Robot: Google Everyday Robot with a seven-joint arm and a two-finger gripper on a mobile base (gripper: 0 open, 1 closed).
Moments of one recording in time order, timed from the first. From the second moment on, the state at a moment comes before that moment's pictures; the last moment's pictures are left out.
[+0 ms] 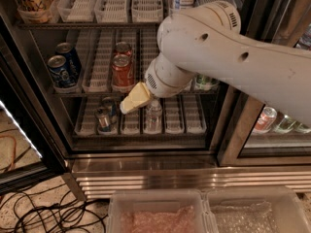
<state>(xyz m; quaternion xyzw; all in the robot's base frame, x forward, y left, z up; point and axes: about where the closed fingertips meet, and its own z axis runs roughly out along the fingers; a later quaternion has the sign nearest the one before) 0.565 -0.004 0.862 -0.26 0.92 0.08 0.27</state>
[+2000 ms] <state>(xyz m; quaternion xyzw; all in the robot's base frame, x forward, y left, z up) 0.626 0.068 0.871 -0.14 0.91 0.09 0.38</state>
